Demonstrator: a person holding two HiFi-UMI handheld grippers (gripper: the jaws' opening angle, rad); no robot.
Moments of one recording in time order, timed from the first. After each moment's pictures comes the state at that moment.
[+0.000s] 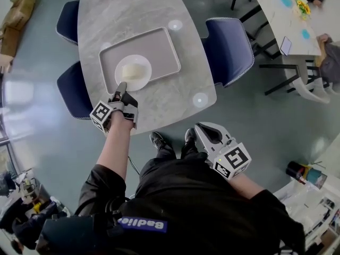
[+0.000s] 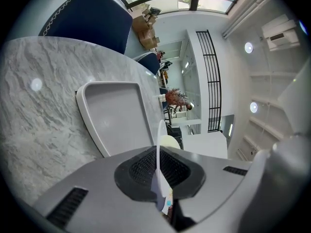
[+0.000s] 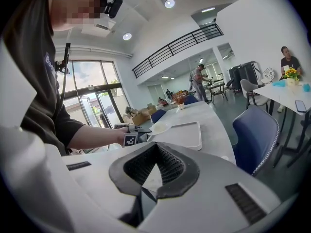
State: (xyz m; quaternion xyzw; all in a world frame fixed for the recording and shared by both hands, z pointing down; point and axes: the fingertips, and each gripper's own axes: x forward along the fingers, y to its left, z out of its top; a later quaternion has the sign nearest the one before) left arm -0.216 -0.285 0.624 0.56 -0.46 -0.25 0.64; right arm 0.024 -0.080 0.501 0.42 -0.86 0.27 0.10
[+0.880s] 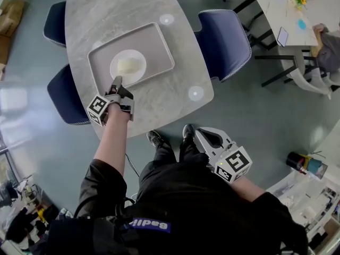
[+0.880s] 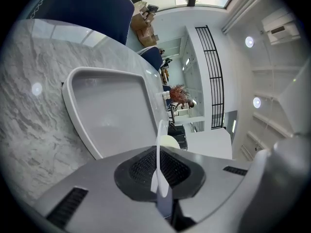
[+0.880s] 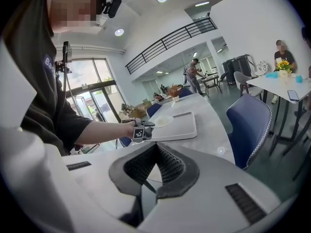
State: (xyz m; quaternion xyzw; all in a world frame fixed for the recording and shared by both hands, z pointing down) left arm -0.211 -0.315 0.667 0.56 -0.47 -0.23 0.64; right arm 0.028 -0.055 0.531 0.43 -0.84 0.31 0.12
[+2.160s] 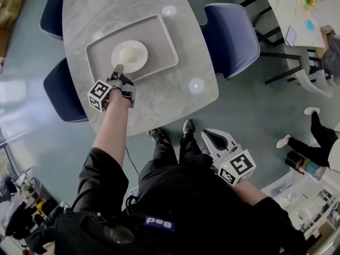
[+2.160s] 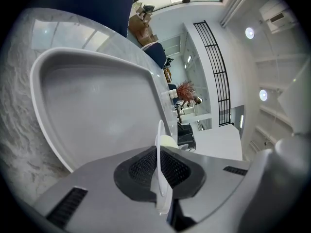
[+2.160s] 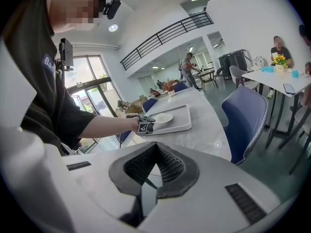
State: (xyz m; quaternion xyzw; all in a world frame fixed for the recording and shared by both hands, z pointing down) left arm -0.206 -0.356 0.716 0.56 -0.50 -0.19 0.63; right arm 0.044 -0.055 0.560 0.44 -0.82 0.34 0.14
